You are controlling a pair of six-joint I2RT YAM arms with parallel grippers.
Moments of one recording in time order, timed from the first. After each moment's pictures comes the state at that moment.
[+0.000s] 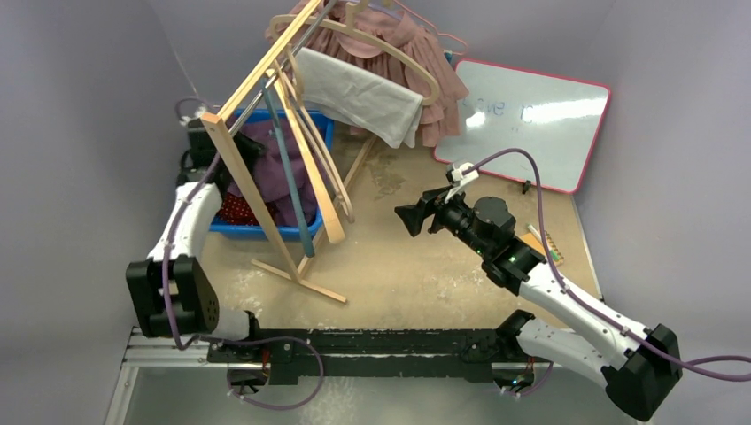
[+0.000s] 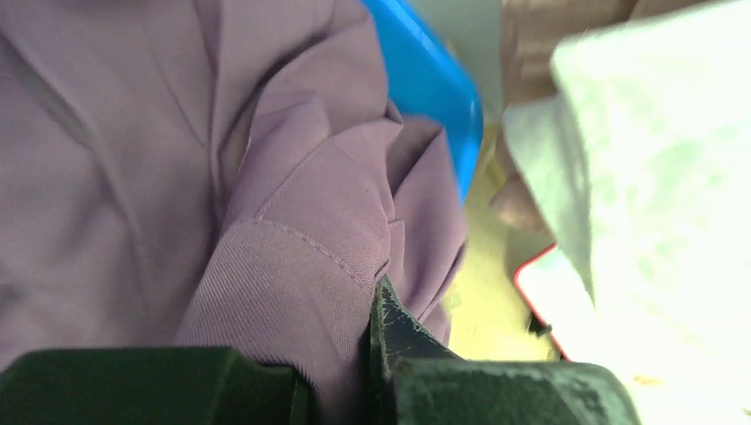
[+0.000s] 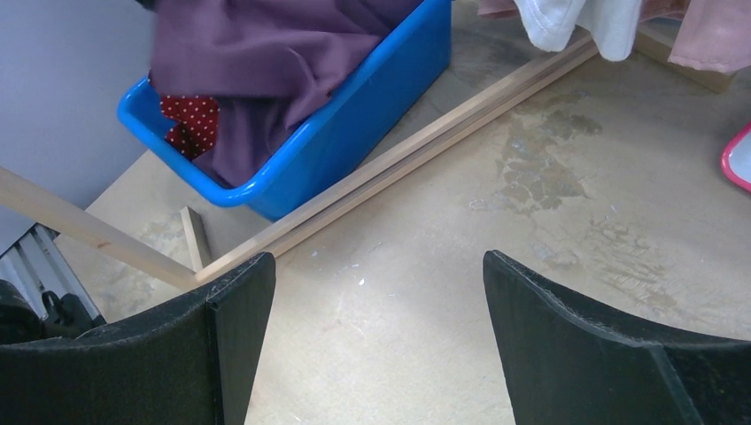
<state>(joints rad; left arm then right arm) 0.07 1.45 1.09 -0.17 0.20 -0.77 0.68 0.91 0.66 0.13 -0.01 0.29</state>
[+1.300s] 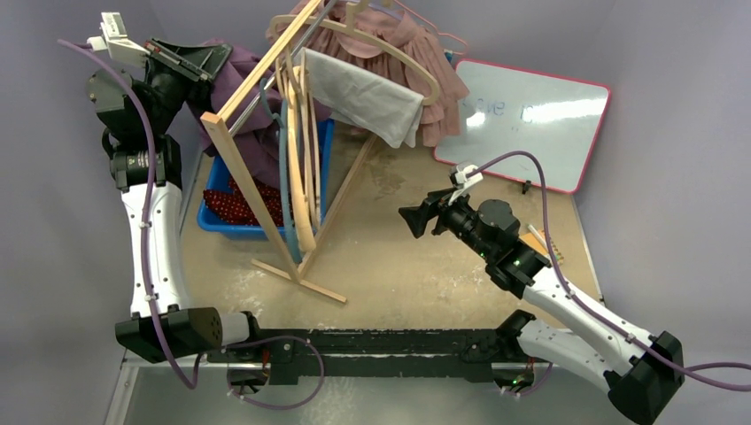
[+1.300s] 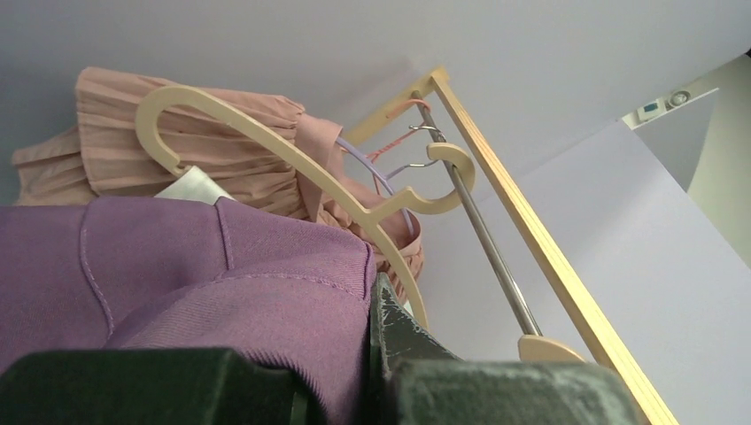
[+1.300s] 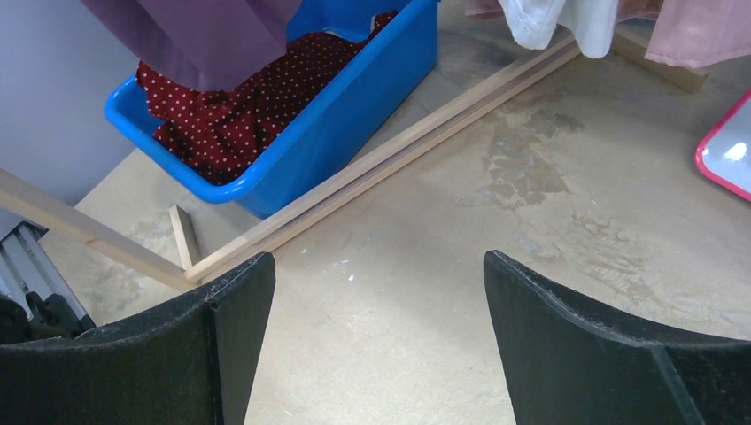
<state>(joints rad) 0.23 1.30 1.61 -0.06 0.55 -1.10 0.68 0.87 0.65 0.10 0.01 0.27</state>
